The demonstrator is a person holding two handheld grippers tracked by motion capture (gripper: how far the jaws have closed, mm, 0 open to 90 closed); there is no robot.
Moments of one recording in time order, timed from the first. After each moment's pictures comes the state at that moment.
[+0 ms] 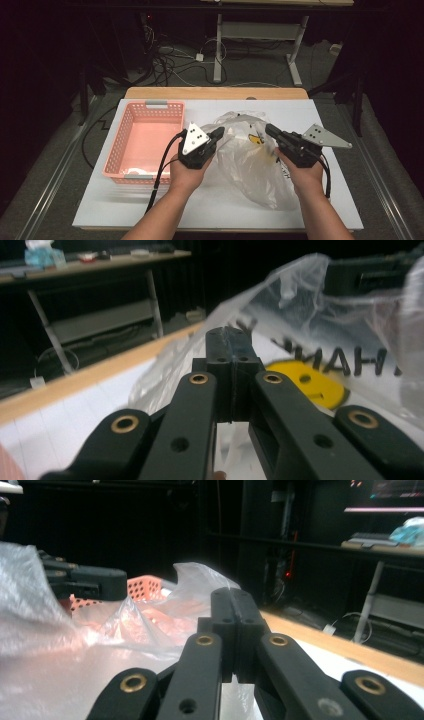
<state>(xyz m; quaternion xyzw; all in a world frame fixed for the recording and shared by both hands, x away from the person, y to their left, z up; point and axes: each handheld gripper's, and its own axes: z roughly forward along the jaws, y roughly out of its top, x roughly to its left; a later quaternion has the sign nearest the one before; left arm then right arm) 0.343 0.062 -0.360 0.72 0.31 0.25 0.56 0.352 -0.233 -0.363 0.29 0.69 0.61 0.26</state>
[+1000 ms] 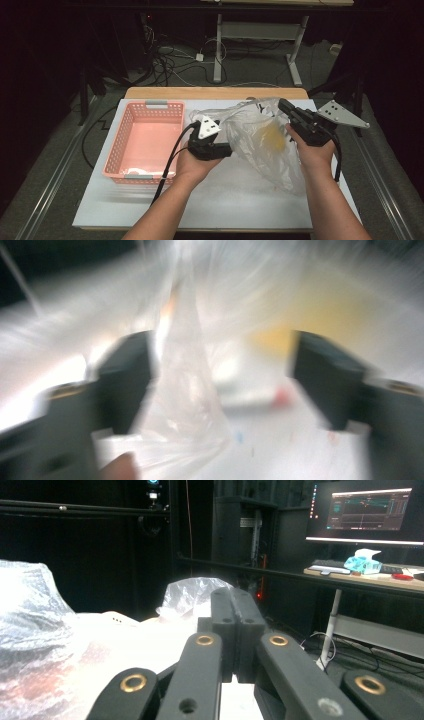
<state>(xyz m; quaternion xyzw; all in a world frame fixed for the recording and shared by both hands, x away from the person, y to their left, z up) 0.377 0.035 -0.387 0.80 0.34 0.19 0.46 0.375 -0.247 -0.323 0.31 0.65 0.62 0.31</state>
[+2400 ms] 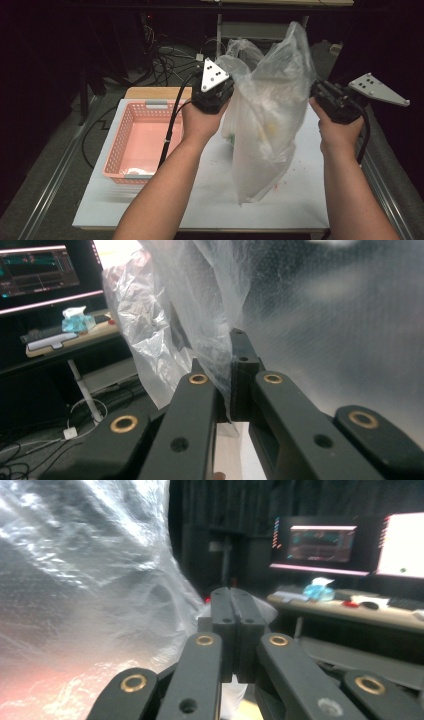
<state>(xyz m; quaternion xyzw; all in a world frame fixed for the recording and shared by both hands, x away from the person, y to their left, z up) 0.401 0.033 -0.253 0.70 0.29 0.31 0.57 0.388 -0.281 -0.259 0.32 0.61 0.62 0.37</state>
